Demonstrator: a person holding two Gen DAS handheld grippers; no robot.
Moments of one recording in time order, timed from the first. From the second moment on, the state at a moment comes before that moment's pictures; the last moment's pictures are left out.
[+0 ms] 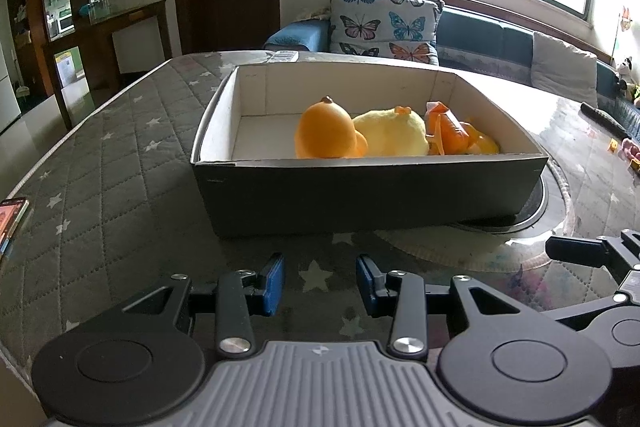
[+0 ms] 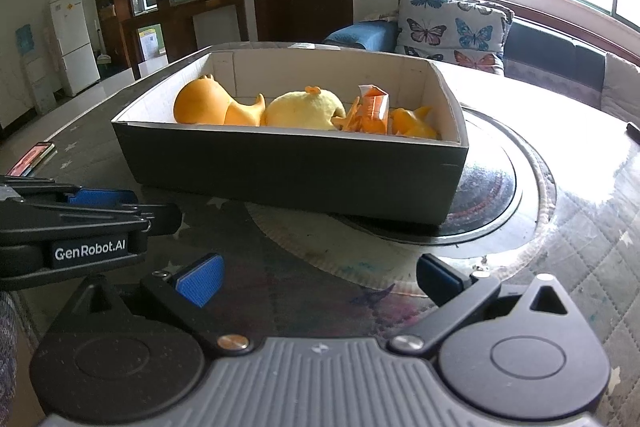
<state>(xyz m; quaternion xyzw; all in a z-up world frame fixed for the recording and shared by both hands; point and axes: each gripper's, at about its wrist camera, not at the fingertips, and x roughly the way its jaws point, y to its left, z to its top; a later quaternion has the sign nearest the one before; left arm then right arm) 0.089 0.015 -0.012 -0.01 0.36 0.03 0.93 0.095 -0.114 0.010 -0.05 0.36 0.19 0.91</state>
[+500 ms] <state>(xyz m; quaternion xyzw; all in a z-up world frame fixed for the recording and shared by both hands) 0.102 0.015 -0.006 -0.01 0.36 0.03 0.93 0.109 -0.110 0.014 -0.05 0.37 0.19 0.91</state>
